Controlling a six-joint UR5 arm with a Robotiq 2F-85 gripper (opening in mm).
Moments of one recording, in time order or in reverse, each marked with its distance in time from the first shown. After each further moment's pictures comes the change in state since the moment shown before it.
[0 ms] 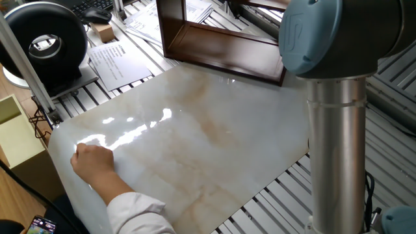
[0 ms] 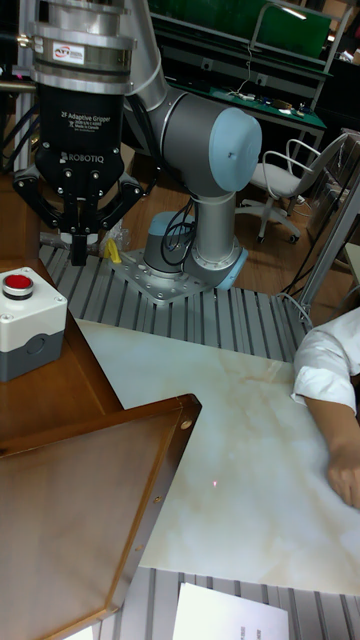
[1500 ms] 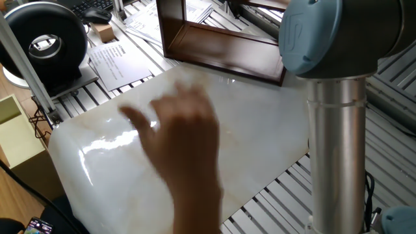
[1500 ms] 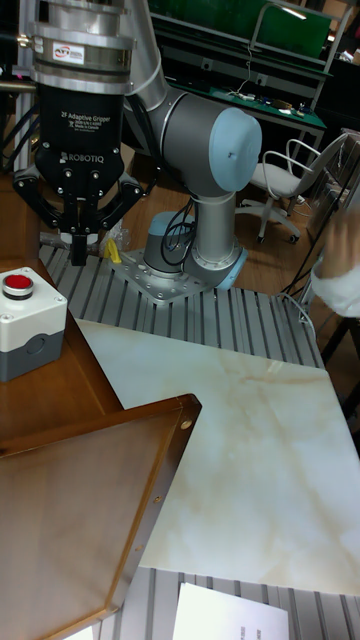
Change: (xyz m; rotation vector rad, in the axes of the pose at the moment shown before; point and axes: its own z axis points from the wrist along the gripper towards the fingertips) arm 0.000 0.000 0.000 0.000 0.000 0.000
